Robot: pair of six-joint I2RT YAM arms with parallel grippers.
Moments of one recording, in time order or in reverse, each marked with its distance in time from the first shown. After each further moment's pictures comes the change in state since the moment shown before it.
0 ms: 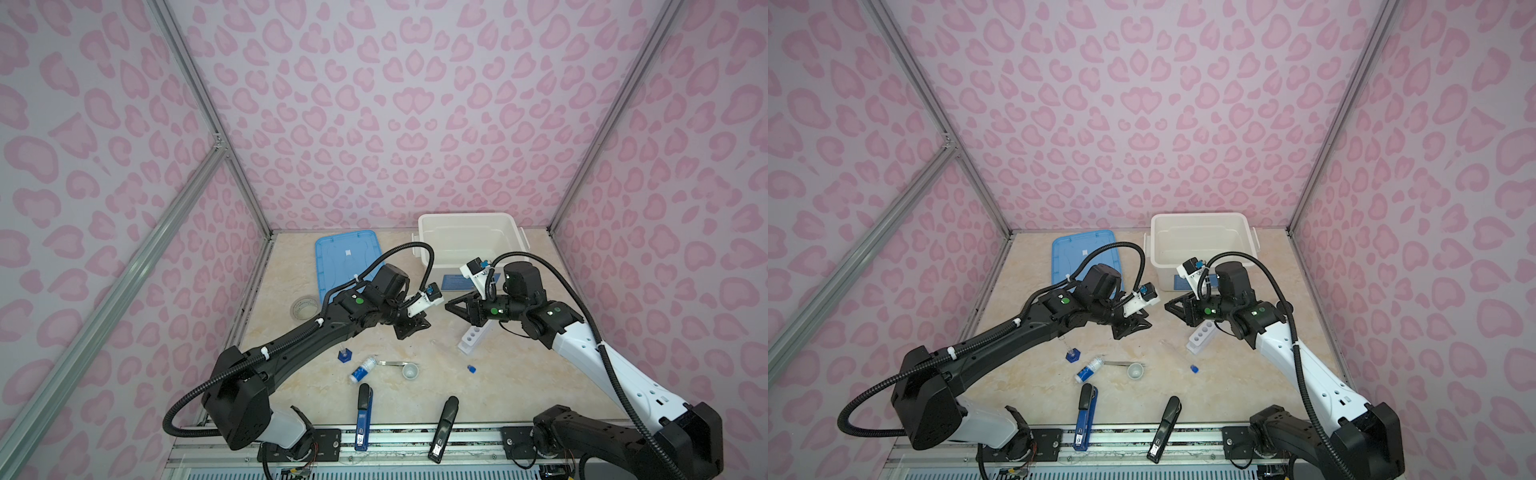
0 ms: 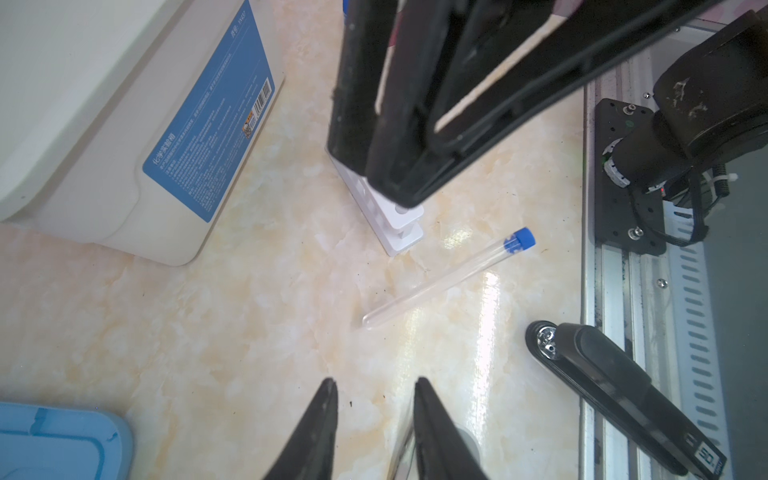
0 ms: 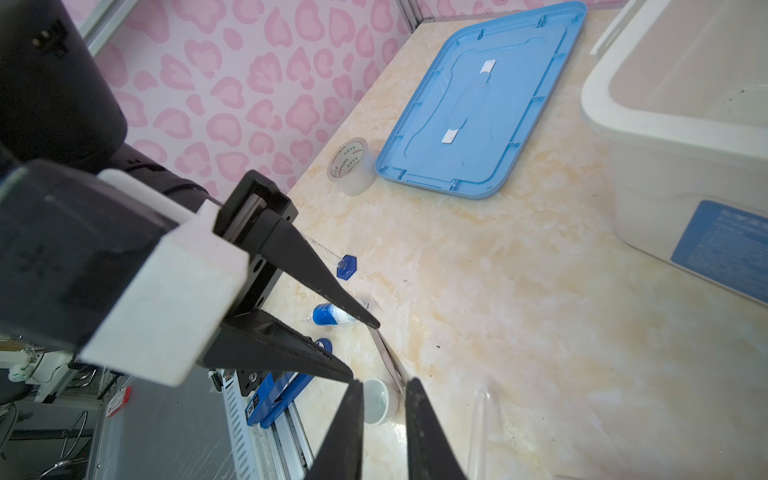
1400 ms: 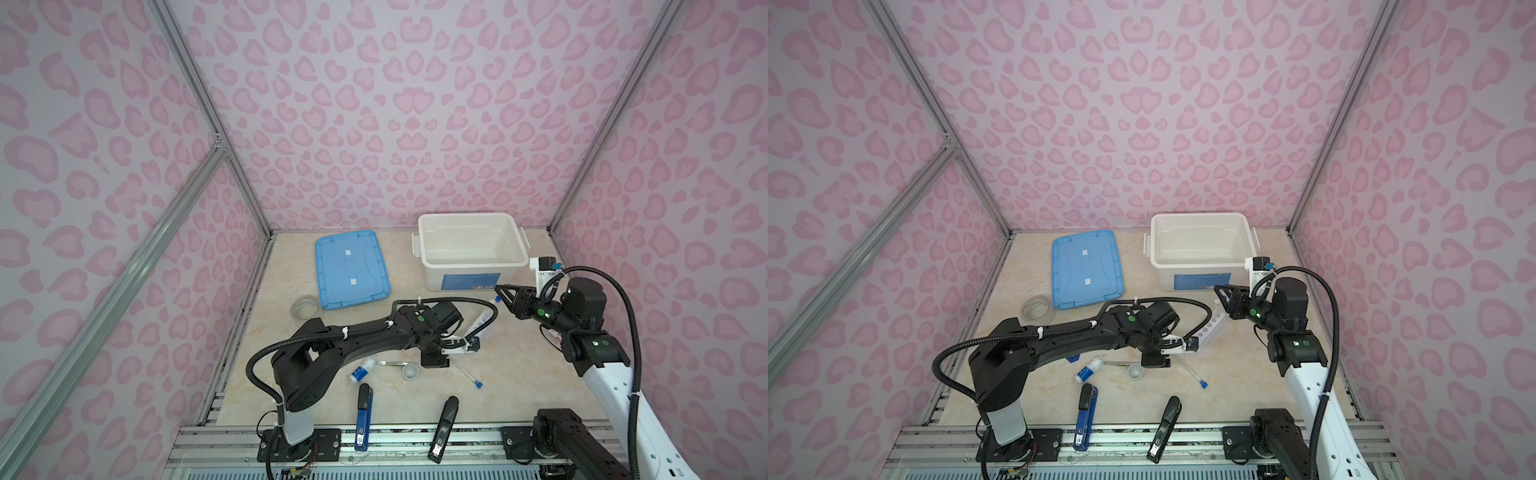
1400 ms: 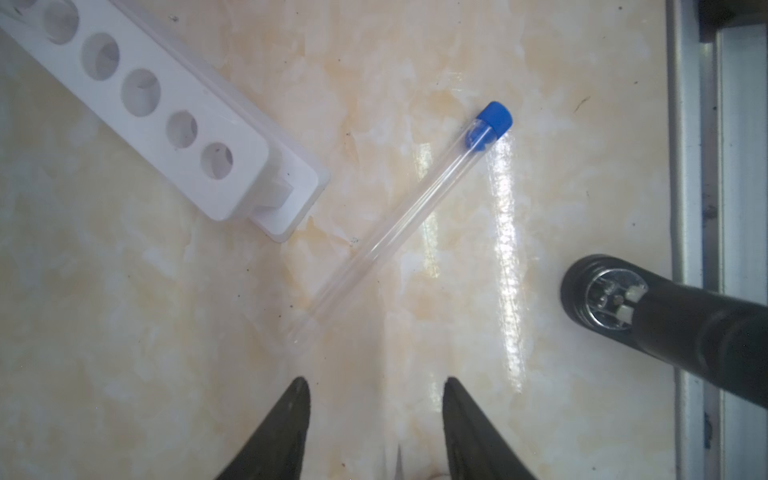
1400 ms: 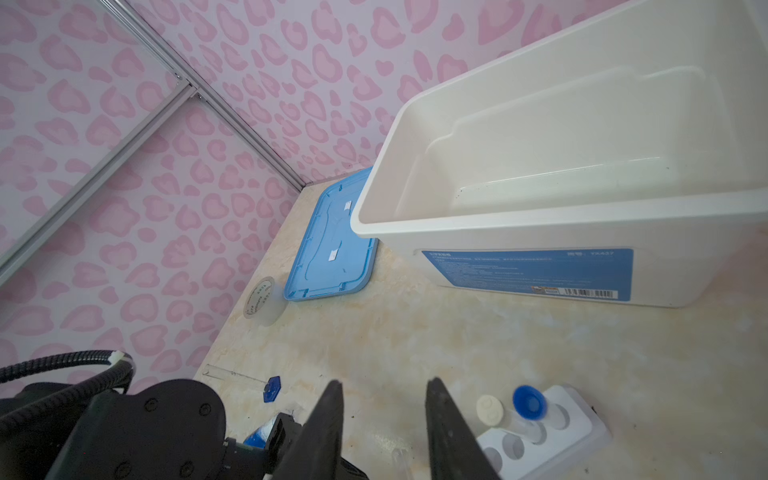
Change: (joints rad) left arm -0.269 0.385 0.151 -0.109 -0.230 0.228; right arm -0.402 -0.303 -0.180 0.118 0.069 0.191
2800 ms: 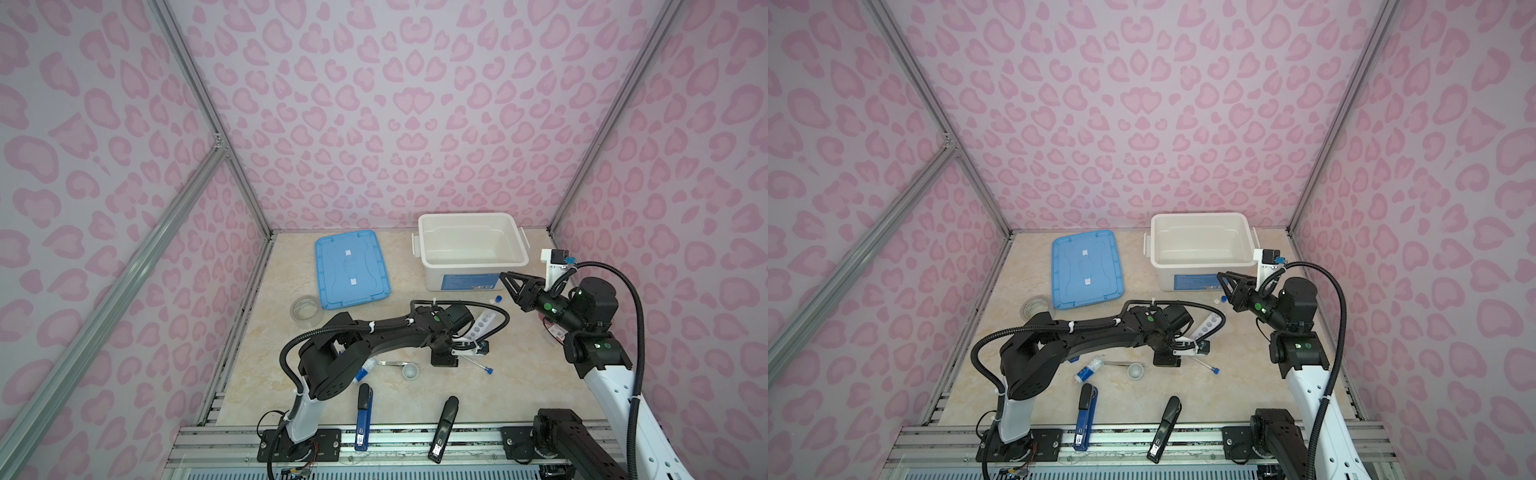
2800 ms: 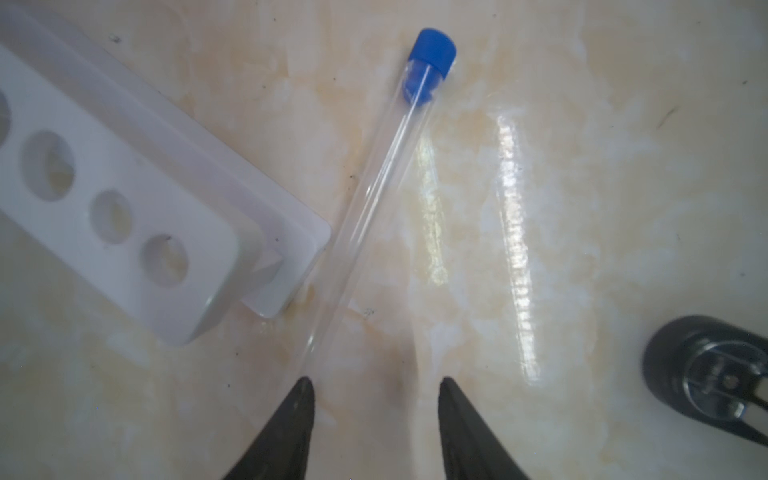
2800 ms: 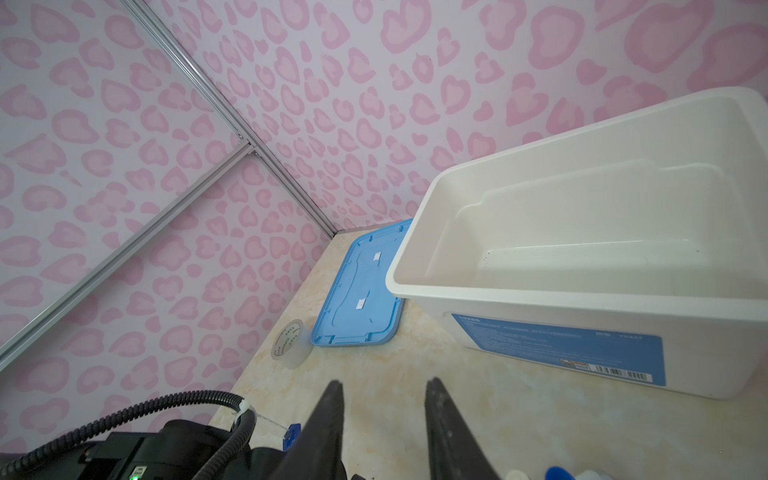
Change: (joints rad) left arm -0.019 0.164 0.124 0.011 -0.010 0.051; right arm -0.031 -0.018 -0.009 0.204 -0.061 0.085
